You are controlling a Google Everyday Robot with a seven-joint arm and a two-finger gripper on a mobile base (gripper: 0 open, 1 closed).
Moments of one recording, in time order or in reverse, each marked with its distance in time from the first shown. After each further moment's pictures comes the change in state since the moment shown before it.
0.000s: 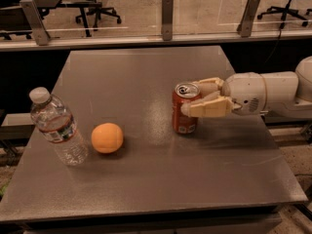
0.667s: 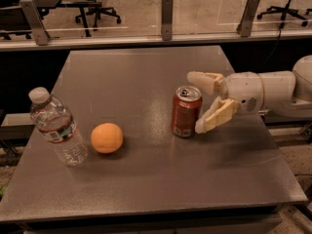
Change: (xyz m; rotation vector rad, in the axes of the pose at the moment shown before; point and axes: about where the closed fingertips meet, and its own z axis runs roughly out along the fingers) arm -0.002 0.001 0.005 -0.009 0.001 -0.003
